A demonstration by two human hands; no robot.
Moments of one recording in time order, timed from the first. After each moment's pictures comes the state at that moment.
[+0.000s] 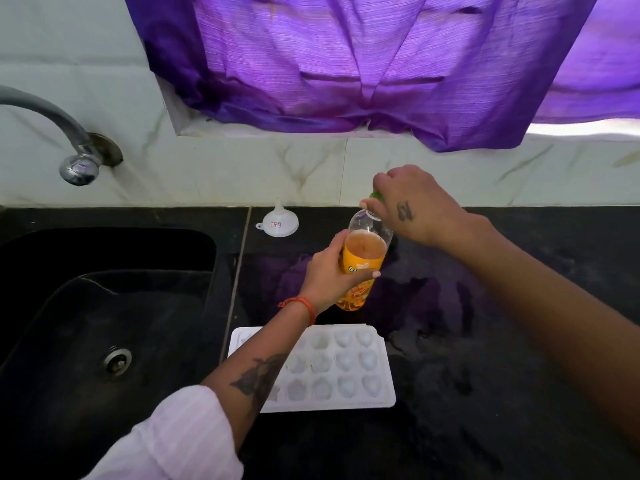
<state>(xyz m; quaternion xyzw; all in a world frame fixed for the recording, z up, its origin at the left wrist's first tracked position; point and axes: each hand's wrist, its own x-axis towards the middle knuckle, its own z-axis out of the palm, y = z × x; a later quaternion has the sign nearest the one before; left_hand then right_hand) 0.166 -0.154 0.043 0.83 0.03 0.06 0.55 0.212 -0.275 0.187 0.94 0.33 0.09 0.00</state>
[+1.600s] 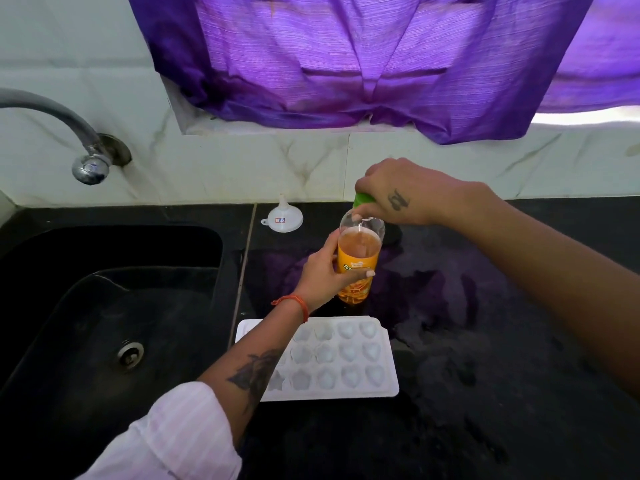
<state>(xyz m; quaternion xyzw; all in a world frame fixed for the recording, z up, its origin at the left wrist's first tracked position) 0.158 -0.144 0.033 0.81 0.01 0.03 0.59 0.221 -0.271 0.199 0.89 0.45 0.02 0.06</state>
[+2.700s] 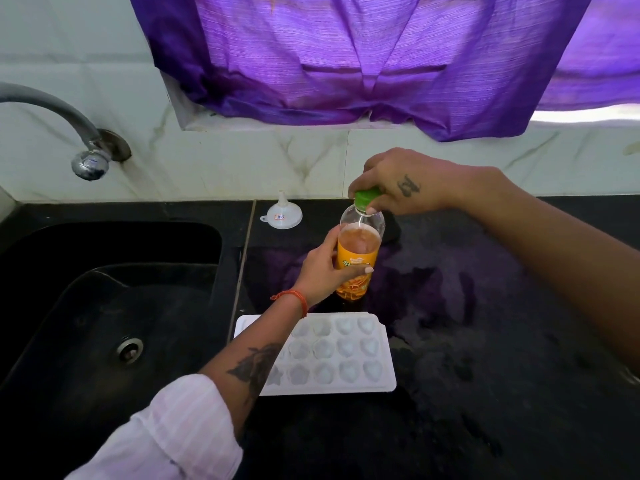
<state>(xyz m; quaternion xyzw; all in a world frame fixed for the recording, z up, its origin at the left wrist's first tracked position) 0.157 -0.144 0.034 0.80 0.01 0.03 0.59 0.224 -0.278 0.213 0.87 0.49 -0.03 0.05</state>
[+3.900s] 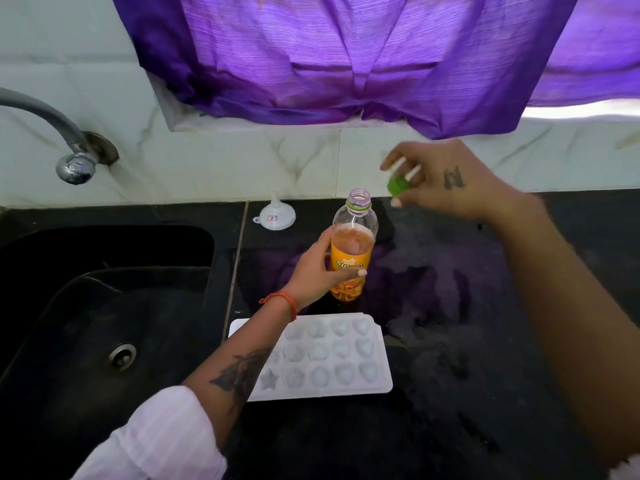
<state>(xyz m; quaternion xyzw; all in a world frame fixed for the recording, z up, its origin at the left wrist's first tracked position) 0.157 -0.141 0.037 0.79 0.00 0.01 0.61 0.220 -0.325 0.204 0.92 0.33 0.01 -0.21</state>
